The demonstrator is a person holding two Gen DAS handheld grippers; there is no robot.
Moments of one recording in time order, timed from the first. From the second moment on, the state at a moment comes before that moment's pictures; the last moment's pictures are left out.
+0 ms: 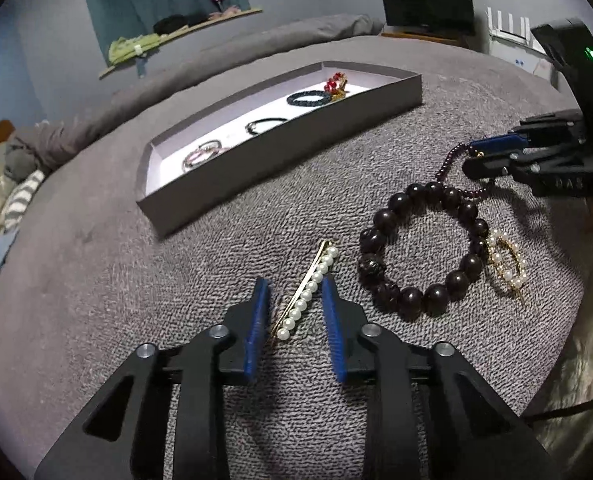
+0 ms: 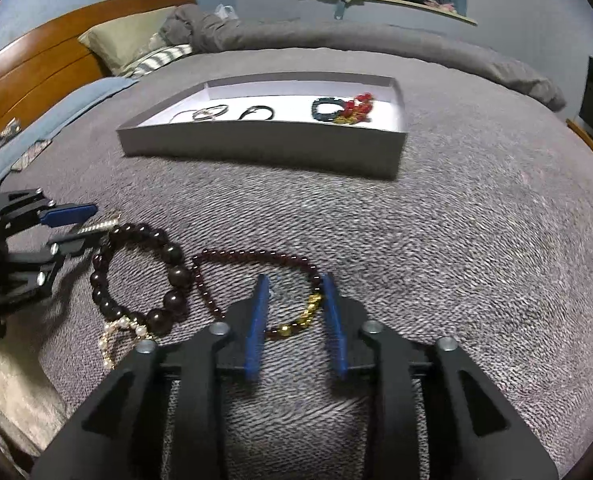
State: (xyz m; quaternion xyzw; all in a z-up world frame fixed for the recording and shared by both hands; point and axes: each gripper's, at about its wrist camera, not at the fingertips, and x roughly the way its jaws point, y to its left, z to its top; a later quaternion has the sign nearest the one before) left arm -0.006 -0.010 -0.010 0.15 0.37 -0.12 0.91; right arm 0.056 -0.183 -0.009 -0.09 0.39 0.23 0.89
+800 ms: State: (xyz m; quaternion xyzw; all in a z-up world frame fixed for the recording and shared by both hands) left arm 0.034 -0.008 0.075 0.08 0.29 -0.12 0.95; right arm 0.070 -0.165 0.093 -0.08 0.23 0.23 0.94
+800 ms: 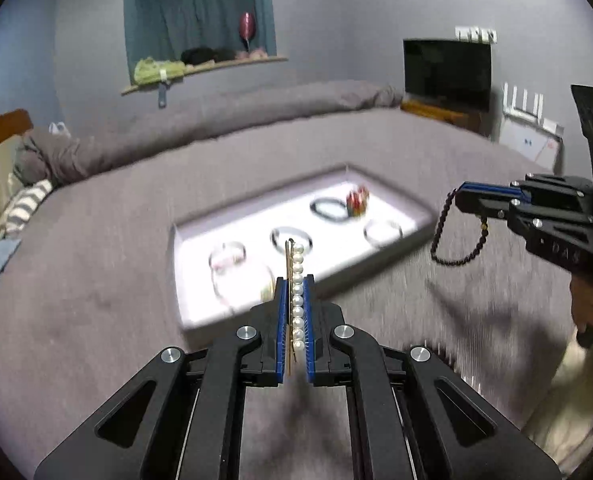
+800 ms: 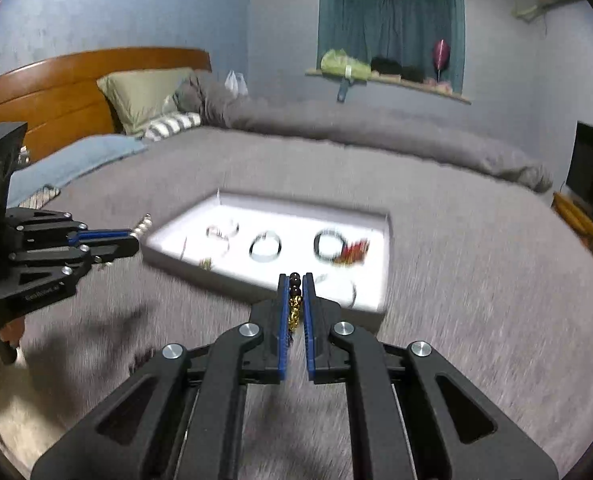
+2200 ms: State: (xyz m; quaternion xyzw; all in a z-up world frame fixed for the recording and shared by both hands) left arm 0.227 -0.001 0.014 -0.02 0.45 -0.08 0.89; right arm 0.212 -0.113 0.015 -0.10 0.37 0.23 0.89
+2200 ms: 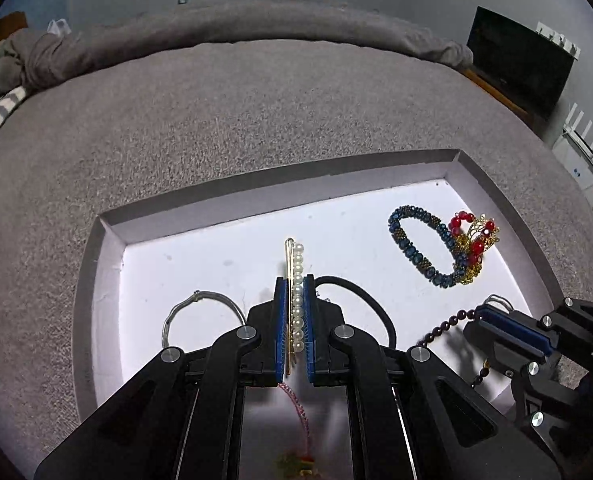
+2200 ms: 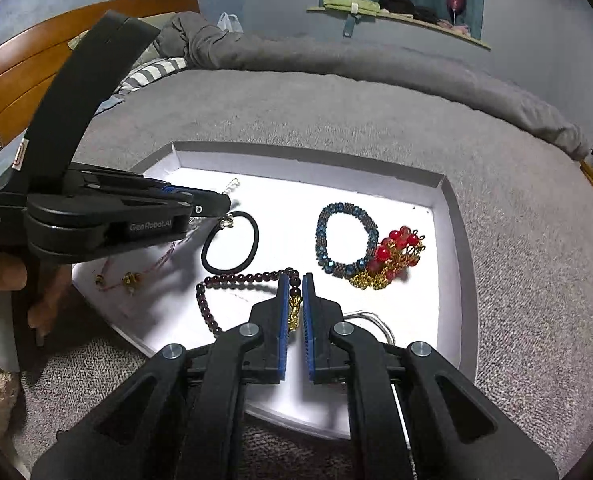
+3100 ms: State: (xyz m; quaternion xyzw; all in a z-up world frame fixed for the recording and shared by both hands) left arm 0.209 -0.006 0.033 0.00 0.42 -0.07 0.91; right arm 0.206 -0.148 0.034 -0.05 0.33 0.18 0.93
